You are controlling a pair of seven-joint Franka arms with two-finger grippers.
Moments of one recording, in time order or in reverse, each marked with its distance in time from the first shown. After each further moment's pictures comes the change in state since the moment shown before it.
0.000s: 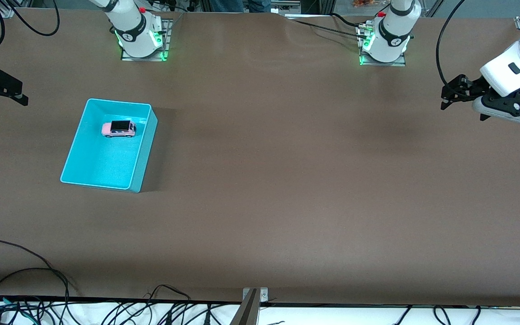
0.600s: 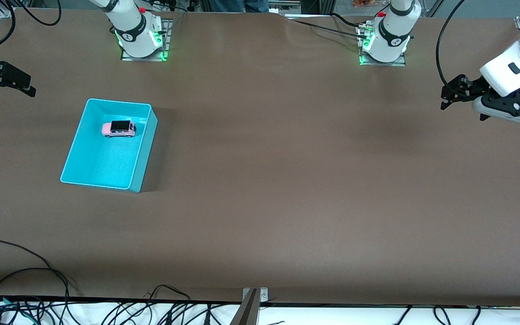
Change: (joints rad) left arm 0.000 0.000 0.000 0.000 0.000 0.000 0.000; right arm 0.009 -0.120 0.018 -0.170 -0.049 0.033 0.131
